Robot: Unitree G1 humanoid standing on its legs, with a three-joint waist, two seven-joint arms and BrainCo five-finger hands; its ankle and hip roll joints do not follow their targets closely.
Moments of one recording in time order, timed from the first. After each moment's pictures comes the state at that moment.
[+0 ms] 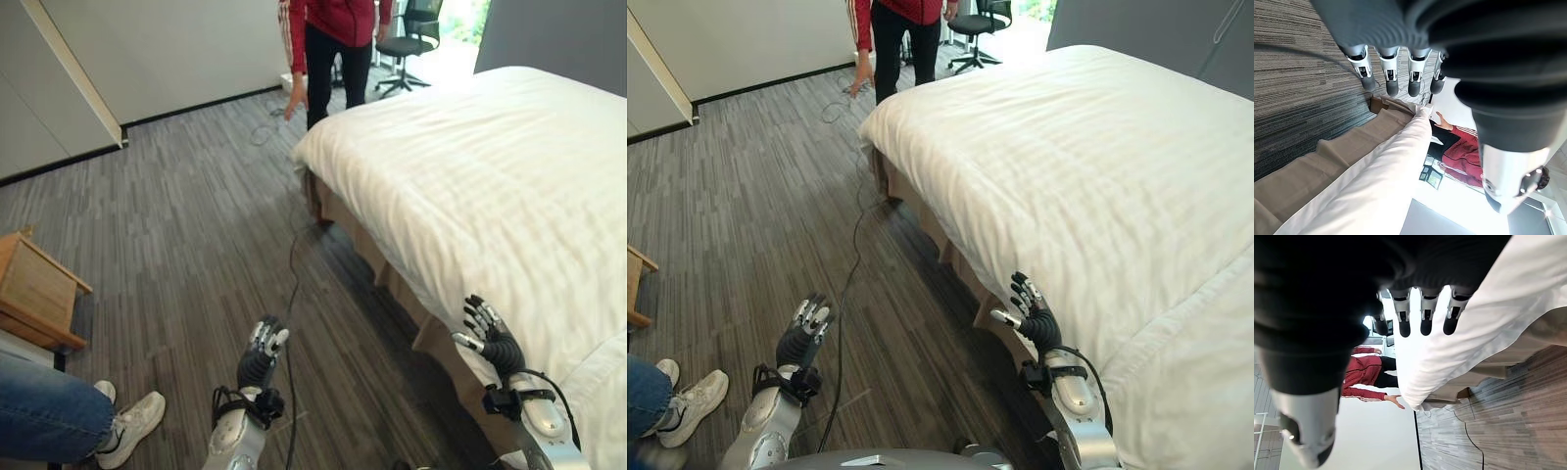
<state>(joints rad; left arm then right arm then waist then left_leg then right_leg) 0.28 0.20 -0.11 0.12 -0.61 -0.16 0.02 0.26 -0.34 0.09 0.02 0.31 -0.17 0.02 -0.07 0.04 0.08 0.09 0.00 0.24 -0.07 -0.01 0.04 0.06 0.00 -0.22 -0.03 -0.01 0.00</state>
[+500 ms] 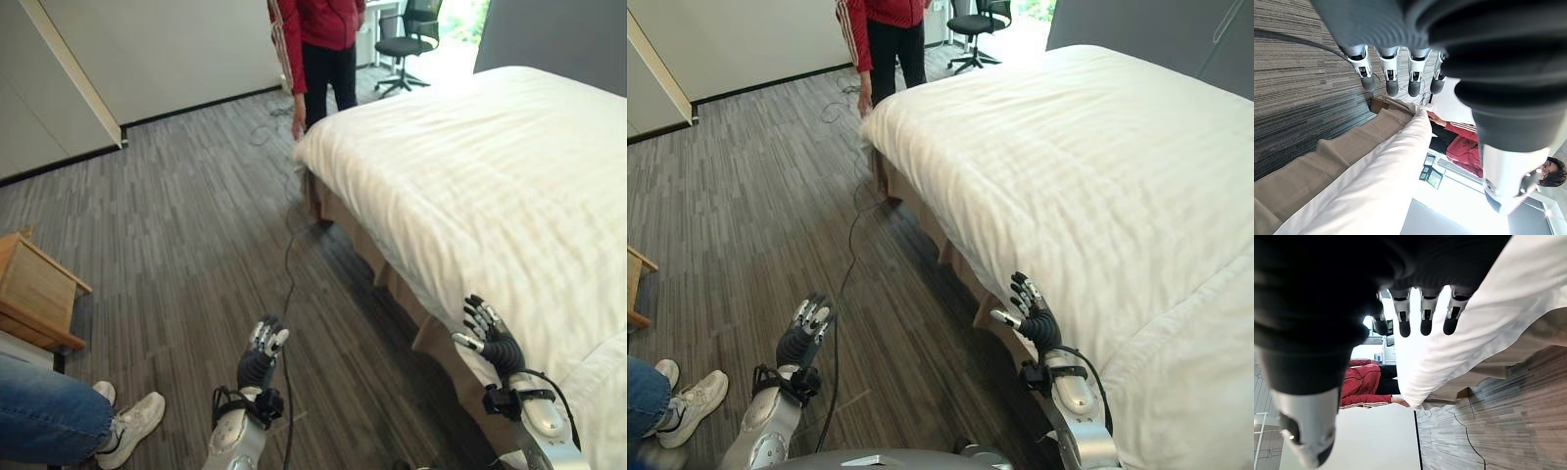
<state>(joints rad) 0.28 0.20 -0.11 0.12 -0.61 -0.16 0.02 0.26 -0.34 0.09 0.02 0.31 -0.17 0.03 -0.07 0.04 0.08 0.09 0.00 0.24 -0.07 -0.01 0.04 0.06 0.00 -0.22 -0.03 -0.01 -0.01</state>
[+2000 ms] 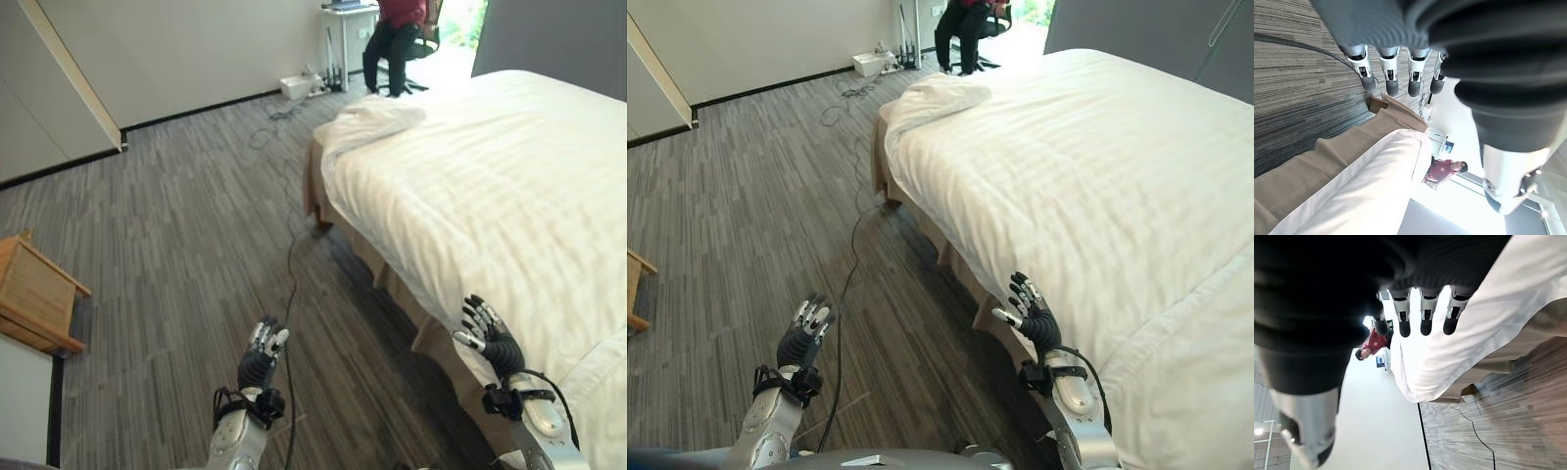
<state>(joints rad) 0.27 0.20 -0.11 0.13 -0.62 -0.16 0.02 0.24 -0.35 0.08 0.03 0.37 -0.15 0.04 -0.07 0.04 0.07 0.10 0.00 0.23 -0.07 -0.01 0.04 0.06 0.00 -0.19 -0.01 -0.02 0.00</state>
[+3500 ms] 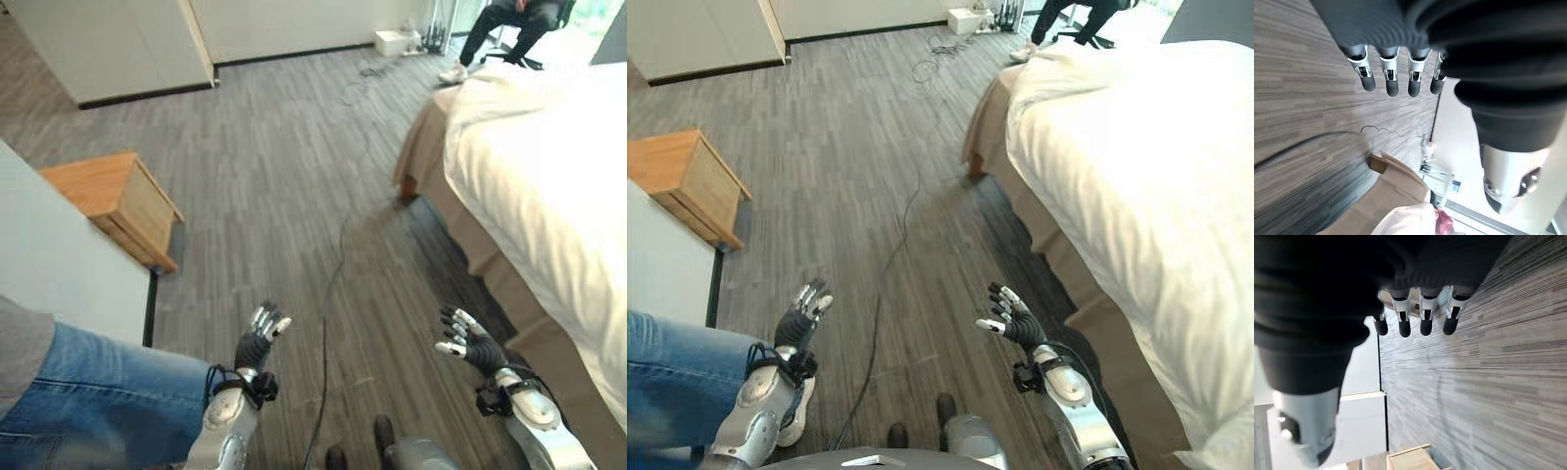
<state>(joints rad) 0.18 0.30 -0.14 0.20 -0.57 -0.15 0.02 0.16 -0.42 0.21 0.09 0.35 -0.09 0.12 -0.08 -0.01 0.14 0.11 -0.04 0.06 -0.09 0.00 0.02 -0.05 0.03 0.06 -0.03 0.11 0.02</state>
